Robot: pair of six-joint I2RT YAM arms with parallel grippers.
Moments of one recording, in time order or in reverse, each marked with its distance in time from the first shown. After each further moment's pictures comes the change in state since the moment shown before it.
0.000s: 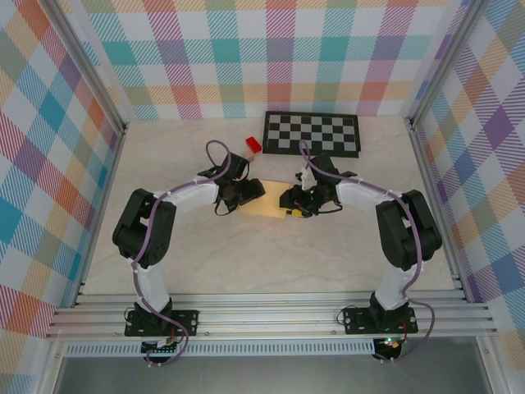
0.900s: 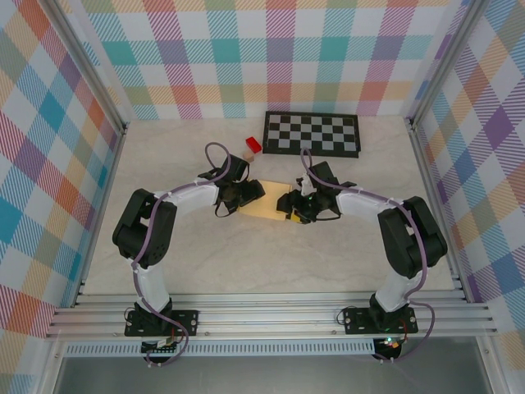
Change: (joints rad) left arm -0.003 -0.001 -0.024 0.025 -0.005 -0.027; right arm 0.043 -0.048 -0.105 0.141 0.053 0.145
